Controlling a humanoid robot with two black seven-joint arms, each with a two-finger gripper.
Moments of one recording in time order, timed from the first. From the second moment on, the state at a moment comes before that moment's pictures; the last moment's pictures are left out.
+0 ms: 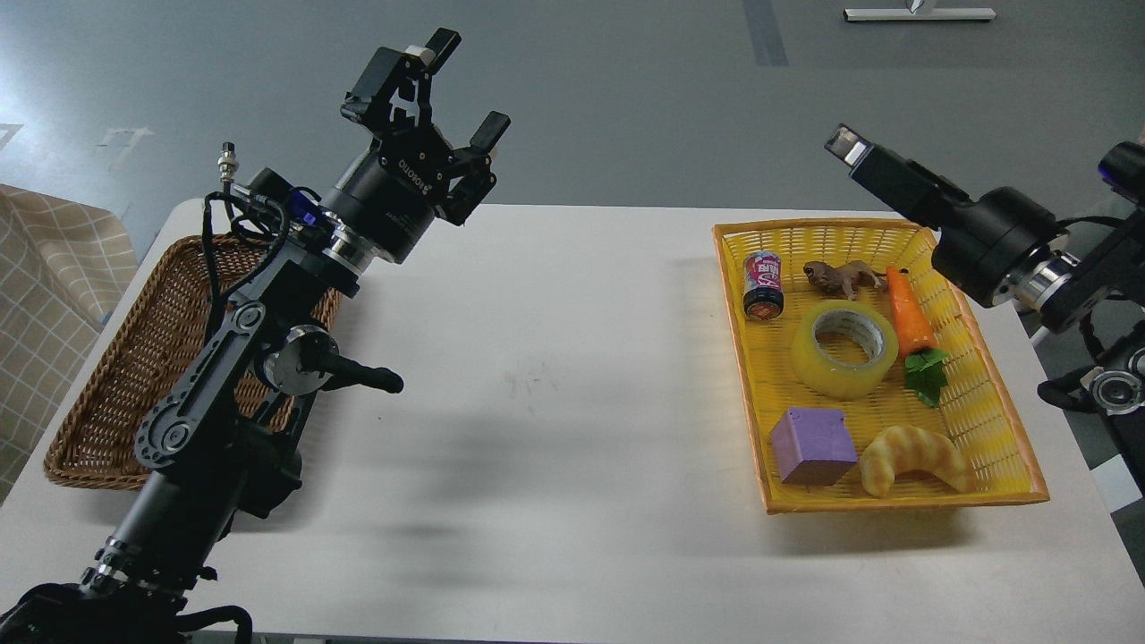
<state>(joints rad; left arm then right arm) -0.43 0.07 -1.36 -1.32 0.94 -0.37 -0.18 0.39 -0.46 1.27 1.54 -1.87 0.38 0.11</state>
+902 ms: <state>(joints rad) -0.39 0.00 -1.37 -1.31 0.94 -0.34 -0.18 0.33 -0.43 1.13 1.36 -2.17 0.38 0.09</state>
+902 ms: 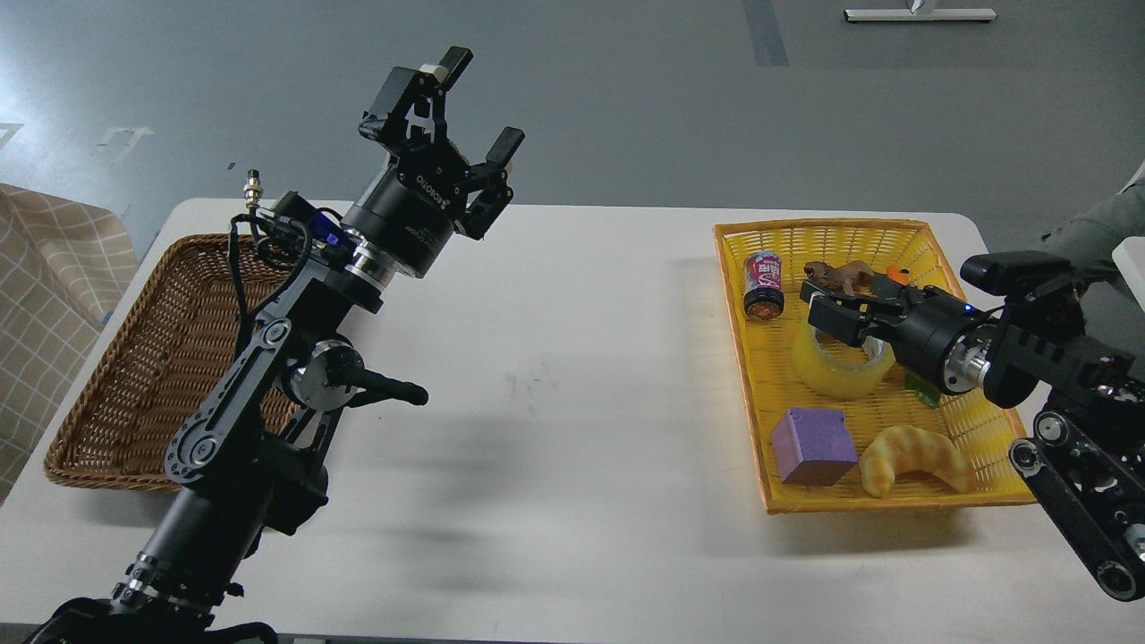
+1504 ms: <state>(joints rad) -0.40 -0.03 -1.37 -1.31 0.94 -0.34 -0.18 0.42 -0.41 1.01 1.22 -2.17 0.38 0.09</state>
